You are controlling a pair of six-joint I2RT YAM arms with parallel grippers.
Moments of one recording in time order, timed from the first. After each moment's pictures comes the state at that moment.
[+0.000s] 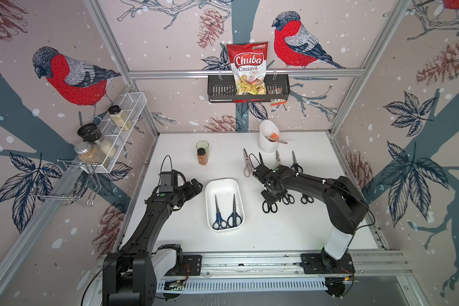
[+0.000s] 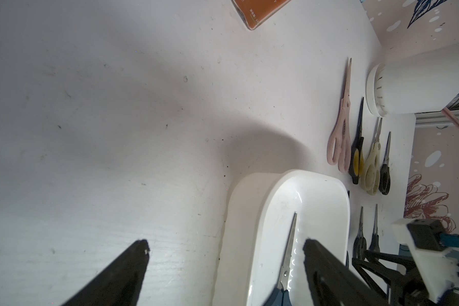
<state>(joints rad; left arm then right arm) 0.02 1.09 0.62 -0.46 0.36 -0.57 0.79 1.79 1.24 -0.95 0.21 0.18</state>
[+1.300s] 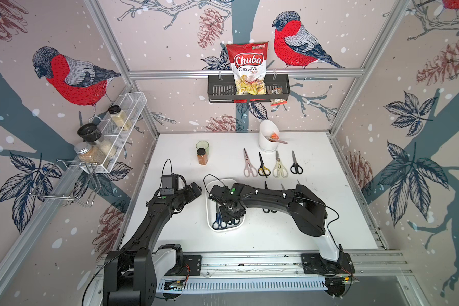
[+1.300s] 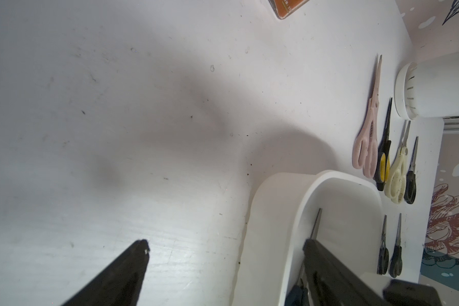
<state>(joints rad) 0.02 1.09 0.56 -0.43 0.31 -0.57 1.20 2.14 1.64 -0.91 0.04 0.76</state>
